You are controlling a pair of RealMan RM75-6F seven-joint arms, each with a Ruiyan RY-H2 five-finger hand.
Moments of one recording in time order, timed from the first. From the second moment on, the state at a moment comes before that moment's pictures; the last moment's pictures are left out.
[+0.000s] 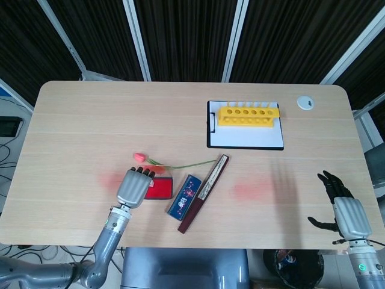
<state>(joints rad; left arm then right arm) -0.62 -1.78 -0.07 -1.51 1.18 1.30 0.88 0.12 -1.12 0.05 -1.65 -1.47 1.38 0.14</state>
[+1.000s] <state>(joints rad) -0.51 -1.68 -0.08 -1.29 1.18 1.30 0.62 0.12 -1.12 0.05 -1.65 -1.47 1.39 0.13</state>
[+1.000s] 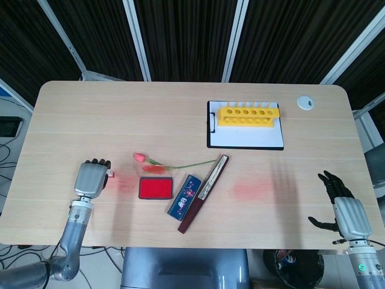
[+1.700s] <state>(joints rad) -0.50 -1.76 -0.08 -1.19 1.21 1.25 0.57 0.12 -1.12 0.05 -1.65 -1.47 1.38 0.13</state>
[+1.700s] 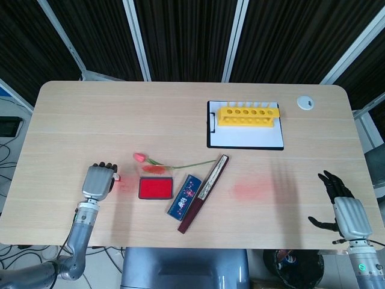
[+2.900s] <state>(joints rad) -0.49 -1.78 -0.10 -1.20 1.21 1.23 0.63 0.12 -1.12 0.05 -1.65 -1.47 1.39 0.13</state>
